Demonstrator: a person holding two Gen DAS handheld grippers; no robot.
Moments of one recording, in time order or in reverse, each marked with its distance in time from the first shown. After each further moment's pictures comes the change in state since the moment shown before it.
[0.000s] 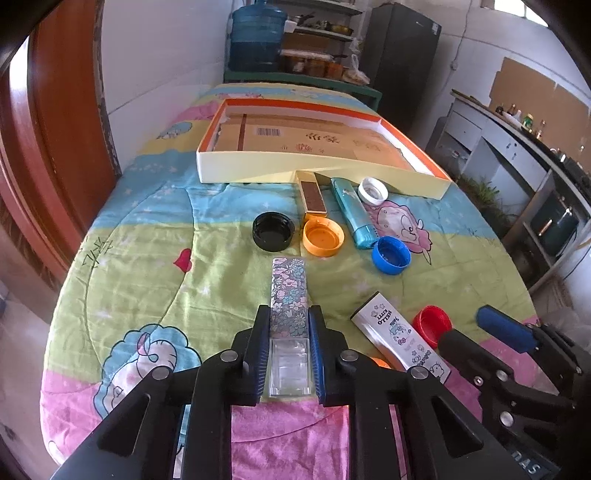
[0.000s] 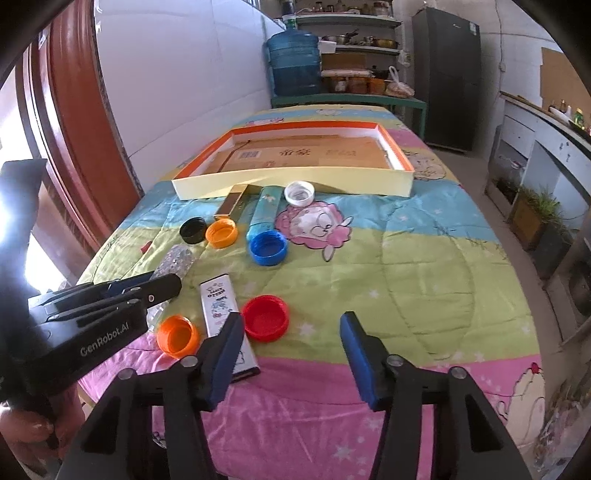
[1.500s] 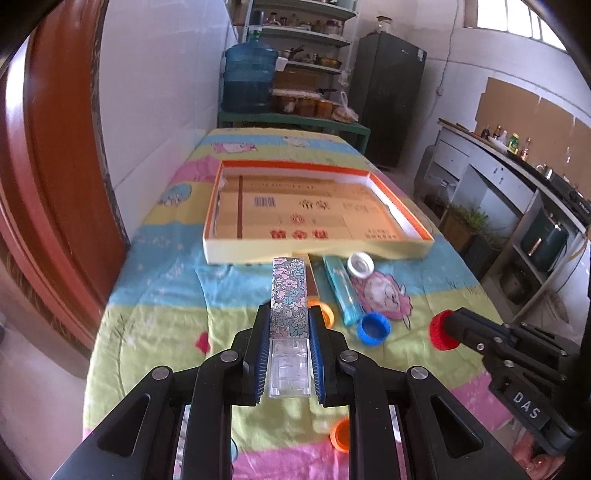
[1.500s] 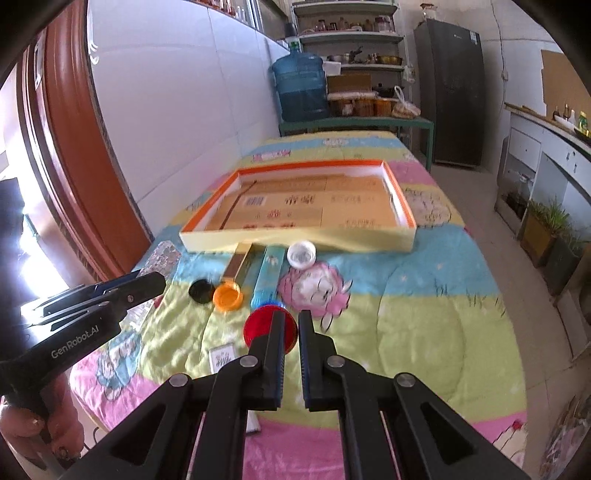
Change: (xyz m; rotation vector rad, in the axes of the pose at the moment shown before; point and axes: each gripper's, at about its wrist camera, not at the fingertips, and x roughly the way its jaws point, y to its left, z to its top) left arm -0.038 0.006 0.048 0.023 -0.138 -0.032; right arm -0.014 -0.015 0.049 0.009 -0.098 0.055
